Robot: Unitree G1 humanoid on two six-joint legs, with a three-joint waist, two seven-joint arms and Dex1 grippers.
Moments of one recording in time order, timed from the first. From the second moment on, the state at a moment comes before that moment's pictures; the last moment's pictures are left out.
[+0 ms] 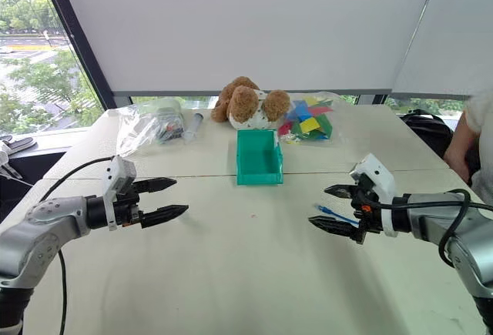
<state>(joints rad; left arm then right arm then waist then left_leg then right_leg) -0.31 0.79 0.16 -0.25 -0.63 0.60 -0.95 -0.23 -1.00 -0.24 -0.40 0.61 0.81 0.94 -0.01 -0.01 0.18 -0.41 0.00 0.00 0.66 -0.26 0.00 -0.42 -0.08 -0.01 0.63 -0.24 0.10</state>
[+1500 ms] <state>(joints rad) -0.43 0.67 0.07 -0.23 -0.62 0.63 -0.95 -0.38 -0.93 -0.05 0.44 0.26 0.32 1.09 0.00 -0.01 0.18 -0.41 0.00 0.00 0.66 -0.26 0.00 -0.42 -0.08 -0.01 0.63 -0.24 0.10</state>
